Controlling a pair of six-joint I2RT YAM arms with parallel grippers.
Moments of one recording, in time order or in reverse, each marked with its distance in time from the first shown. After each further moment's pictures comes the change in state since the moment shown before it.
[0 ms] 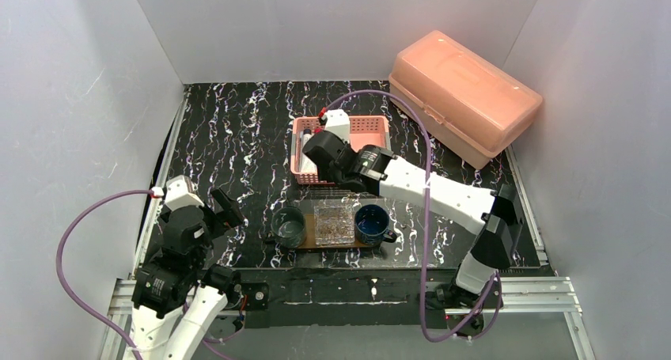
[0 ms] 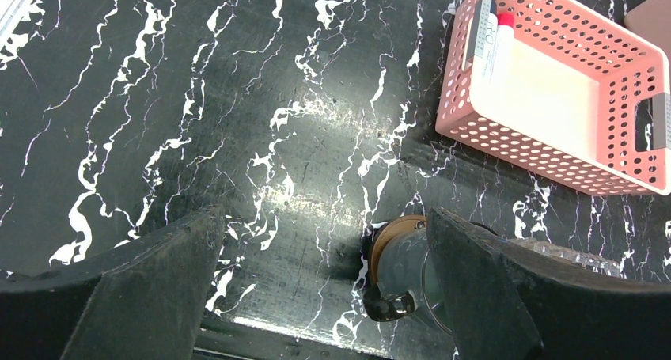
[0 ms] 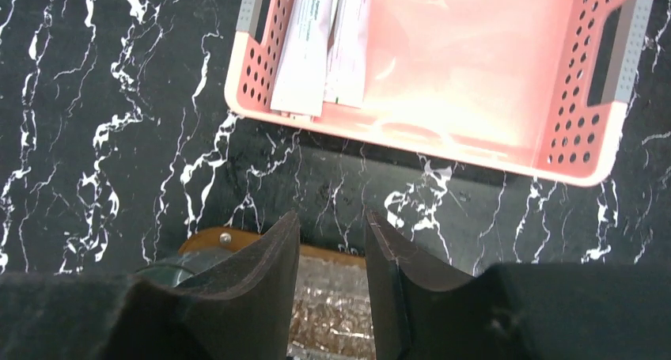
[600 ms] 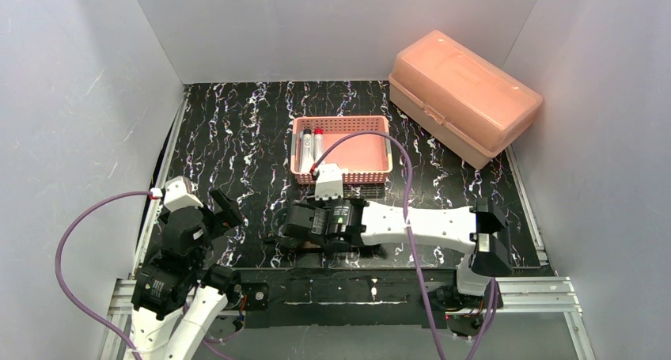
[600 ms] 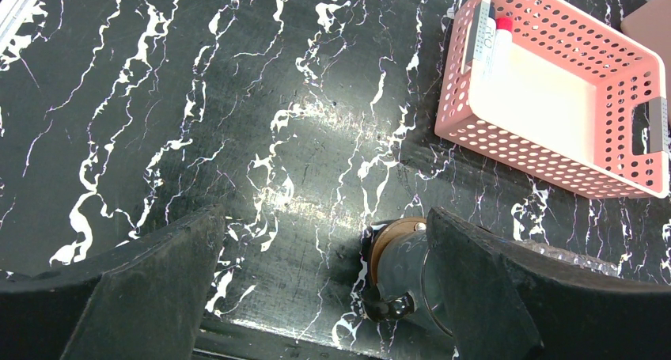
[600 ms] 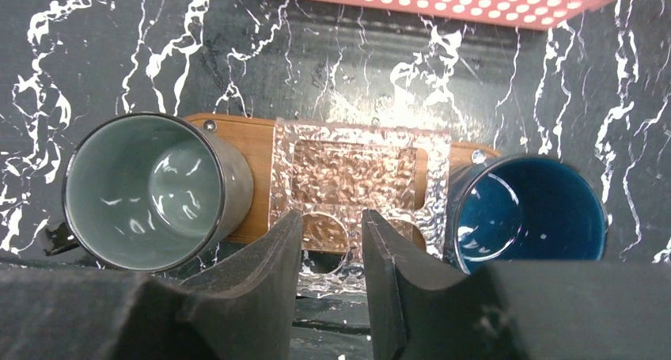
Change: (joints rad) left arm 0.005 -0.006 0.000 0.000 -0.001 0.000; right arm 0.309 0.053 -0.071 -0.268 0.232 0.454
